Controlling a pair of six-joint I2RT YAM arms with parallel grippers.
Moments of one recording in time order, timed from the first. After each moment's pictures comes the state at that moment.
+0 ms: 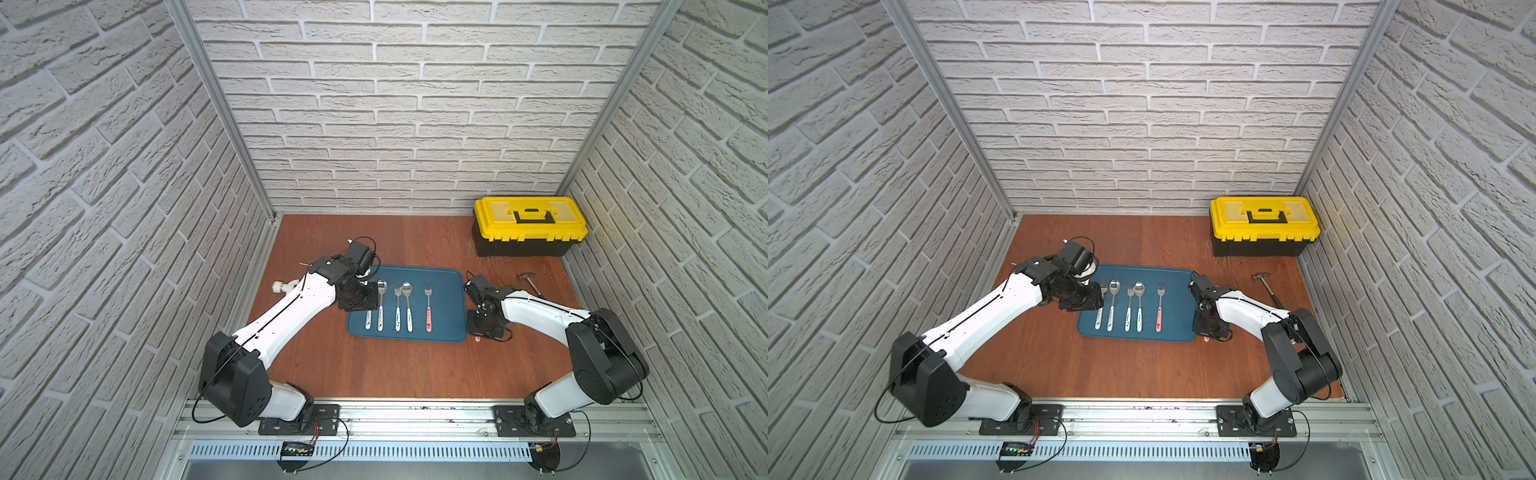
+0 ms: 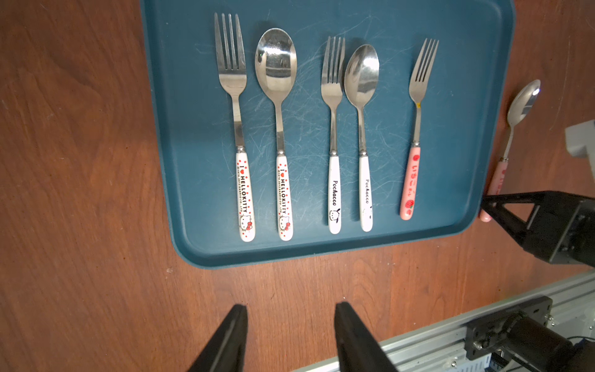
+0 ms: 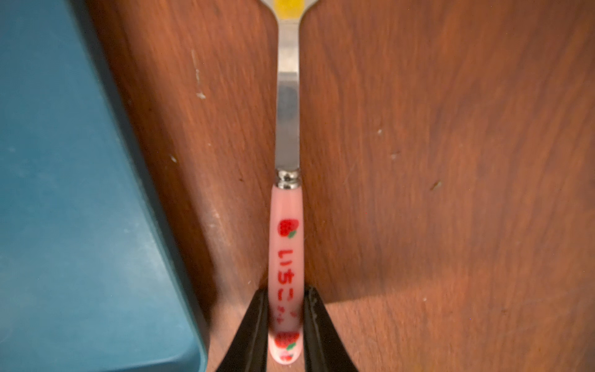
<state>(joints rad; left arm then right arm) -0.45 1.41 1.19 -1.02 0.14 -0.53 0.38 1.54 0.82 -0.78 0.09 0.67</state>
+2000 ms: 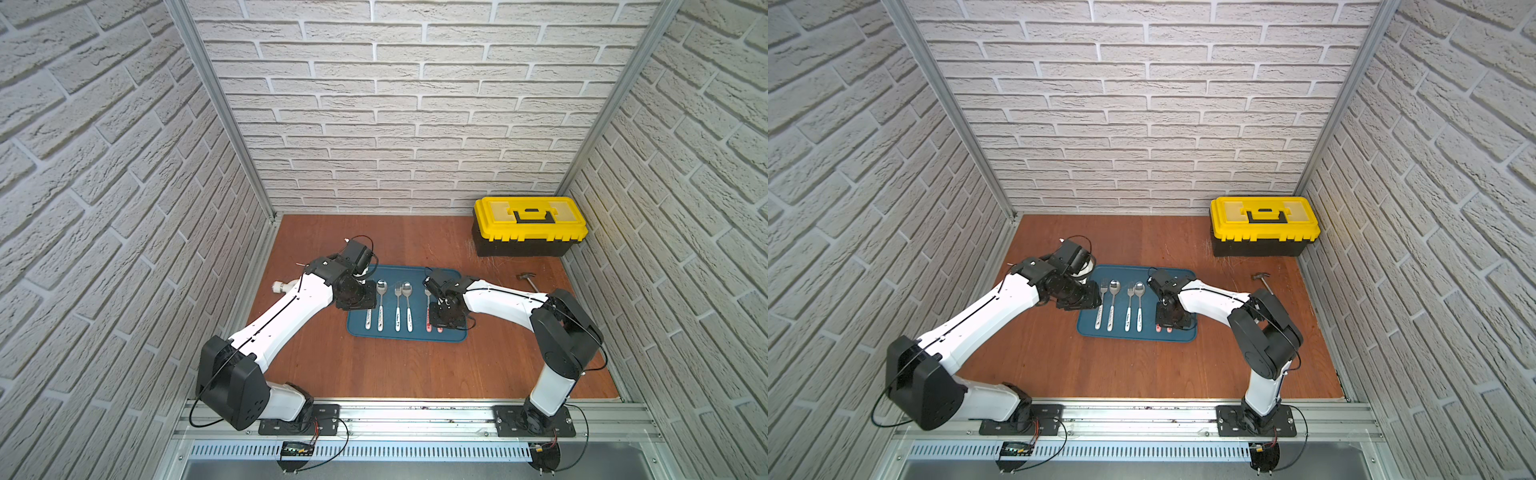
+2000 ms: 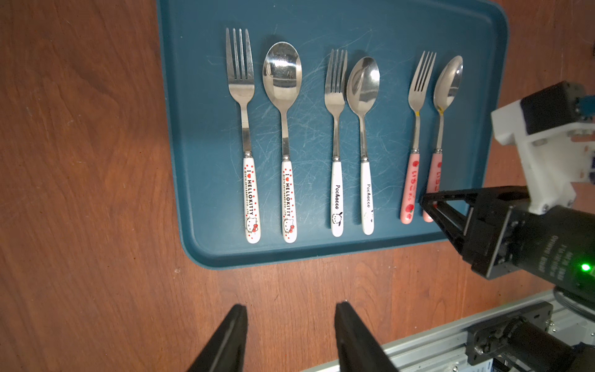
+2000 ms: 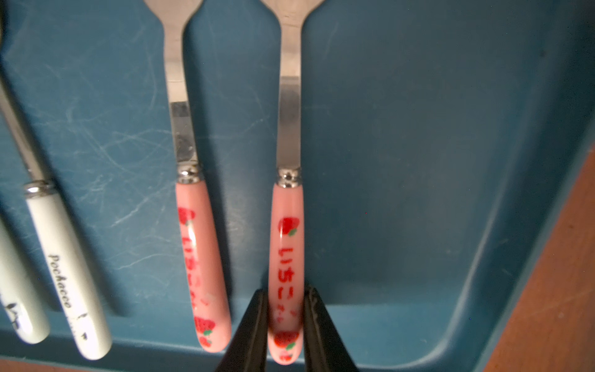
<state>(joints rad) -0.44 1.39 1.20 -1.02 0.13 -0.52 0.64 1.78 1.11 -0.76 0.04 0.77</state>
